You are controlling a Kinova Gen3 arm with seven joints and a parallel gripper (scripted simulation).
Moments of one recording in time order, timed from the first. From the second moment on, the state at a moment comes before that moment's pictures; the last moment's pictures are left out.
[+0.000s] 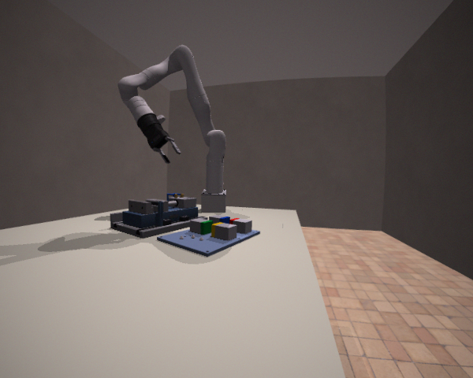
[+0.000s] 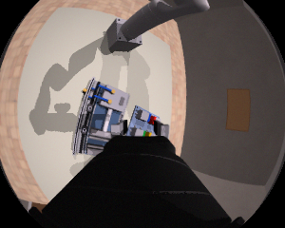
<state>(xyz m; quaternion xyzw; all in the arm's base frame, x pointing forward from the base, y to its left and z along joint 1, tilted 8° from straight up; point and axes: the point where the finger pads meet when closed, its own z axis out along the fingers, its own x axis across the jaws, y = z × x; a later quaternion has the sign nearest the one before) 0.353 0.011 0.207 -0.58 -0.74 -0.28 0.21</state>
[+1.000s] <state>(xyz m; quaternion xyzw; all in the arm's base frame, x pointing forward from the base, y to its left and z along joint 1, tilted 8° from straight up) 0.354 0.061 0.222 -0.46 -0.84 -0.23 0.15</state>
